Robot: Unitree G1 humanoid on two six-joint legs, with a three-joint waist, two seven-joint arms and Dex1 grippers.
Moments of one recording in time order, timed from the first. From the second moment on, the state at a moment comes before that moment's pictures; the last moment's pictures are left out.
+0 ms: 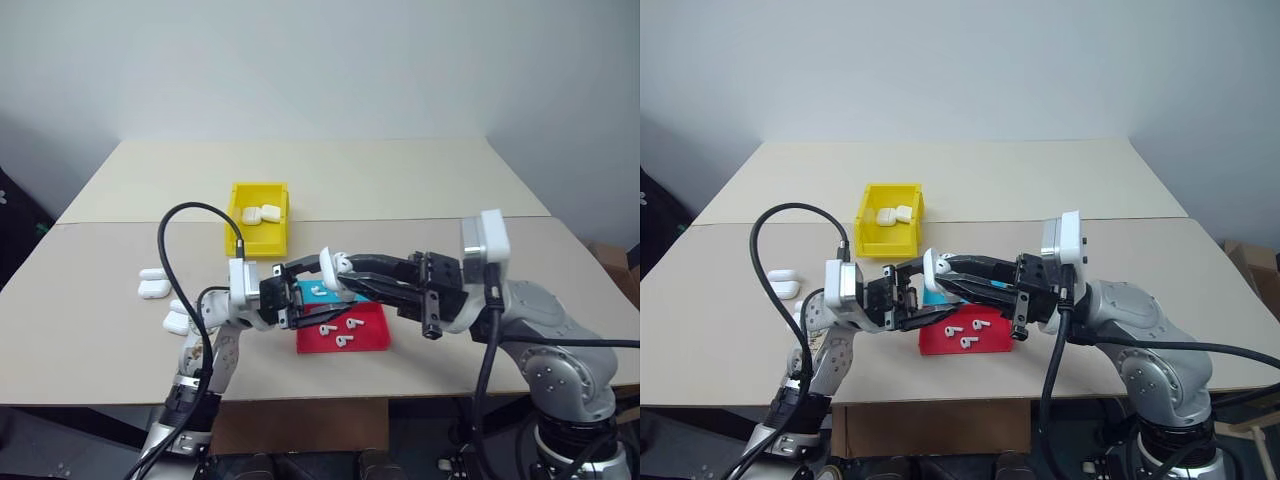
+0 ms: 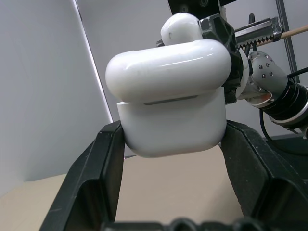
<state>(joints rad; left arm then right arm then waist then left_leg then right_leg) -0.43 0.23 -0.06 0.03 -0.55 -0.21 -1.26 -0.41 -0.50 -0.09 -0.62 0.84 0.64 0.83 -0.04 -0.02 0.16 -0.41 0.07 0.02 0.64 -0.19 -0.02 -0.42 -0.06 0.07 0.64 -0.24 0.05</state>
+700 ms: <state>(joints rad) -0.43 0.24 -0.06 0.04 -0.53 -0.22 -1.26 -0.37 -0.55 -0.06 -0.60 0.81 0.60 0.85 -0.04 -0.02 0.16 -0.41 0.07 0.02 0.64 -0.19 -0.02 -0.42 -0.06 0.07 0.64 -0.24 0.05</state>
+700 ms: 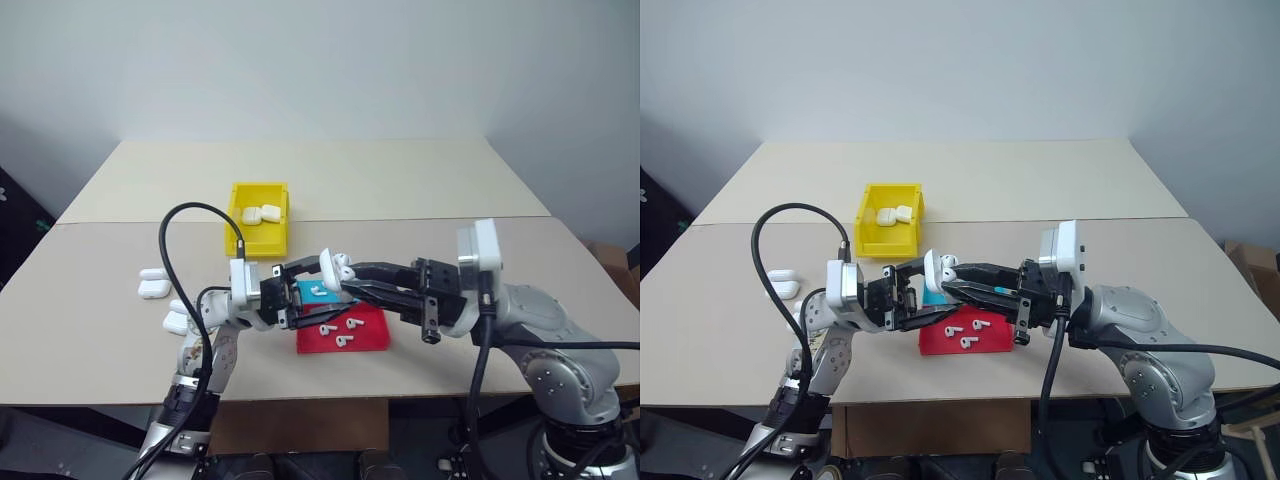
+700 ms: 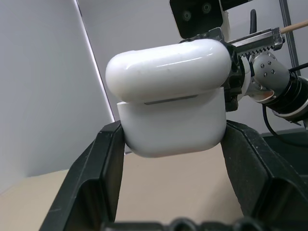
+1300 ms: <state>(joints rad) -0.43 0.23 -0.06 0.04 -0.51 -0.22 -1.25 -0.34 -0.56 -0.05 -0.60 0.75 0.52 0.86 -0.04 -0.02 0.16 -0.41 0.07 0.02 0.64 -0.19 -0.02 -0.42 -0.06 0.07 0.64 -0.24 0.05</state>
